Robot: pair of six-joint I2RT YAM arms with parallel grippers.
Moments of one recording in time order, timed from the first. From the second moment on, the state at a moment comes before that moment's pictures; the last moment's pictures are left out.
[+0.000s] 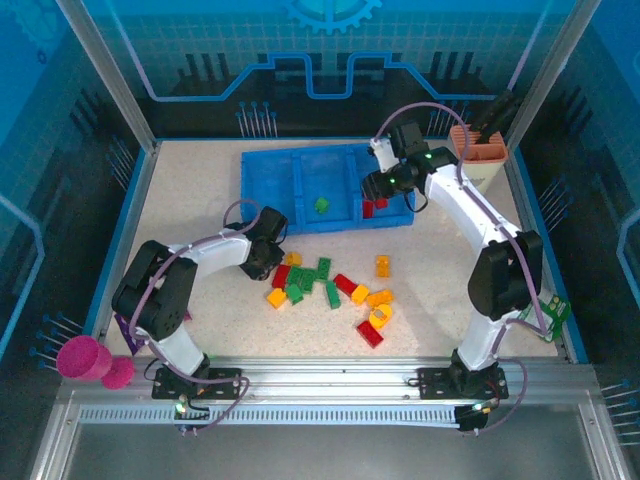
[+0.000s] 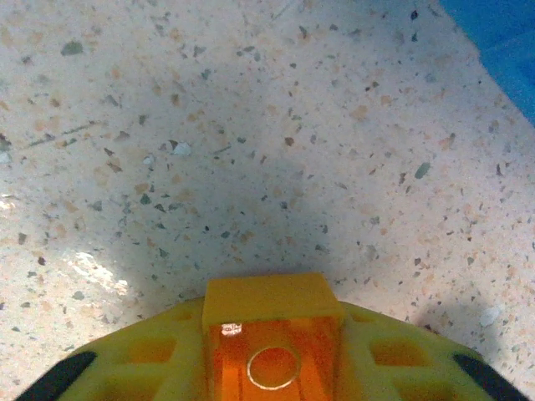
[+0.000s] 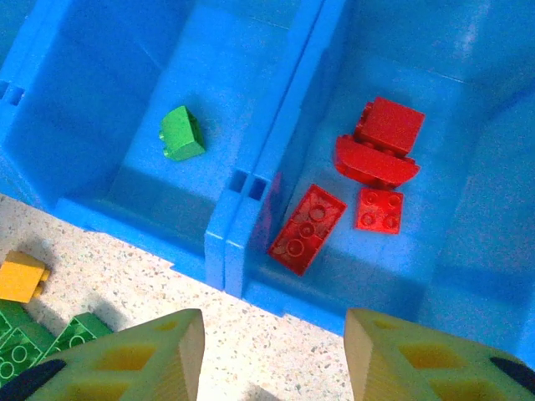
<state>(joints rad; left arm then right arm) -0.43 1.69 0.94 -0.56 -0.12 -1.27 0.33 1.79 1.66 -0.85 -0.13 -0.05</state>
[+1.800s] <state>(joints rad) -0.26 2.19 1.82 -0.74 -0.23 -0.71 1.10 1.16 0.76 -0.97 -0.05 0.80</state>
